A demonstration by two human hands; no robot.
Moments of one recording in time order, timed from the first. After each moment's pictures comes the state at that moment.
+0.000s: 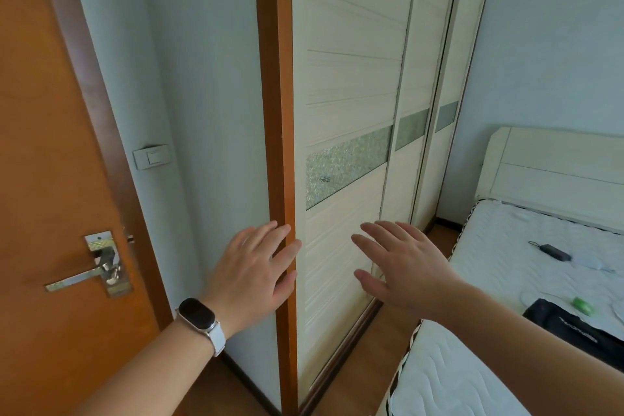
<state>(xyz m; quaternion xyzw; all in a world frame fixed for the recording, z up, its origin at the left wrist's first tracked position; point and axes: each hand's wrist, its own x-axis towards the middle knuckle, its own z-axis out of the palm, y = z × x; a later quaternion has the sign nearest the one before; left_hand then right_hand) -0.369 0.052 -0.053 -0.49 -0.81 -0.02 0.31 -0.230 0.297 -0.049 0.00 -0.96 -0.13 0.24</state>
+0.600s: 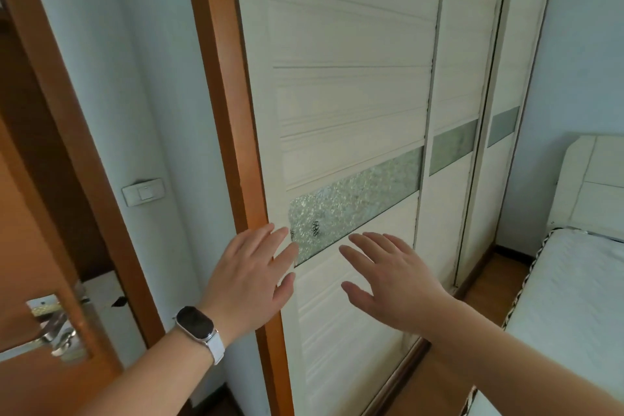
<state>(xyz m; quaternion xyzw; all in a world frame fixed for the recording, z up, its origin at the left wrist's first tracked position) -0.477 0.218 -0.025 -0.41 -0.84 0.03 0.35 -0.388 0.462 -0.048 0.08 -0.94 -0.07 0.31</state>
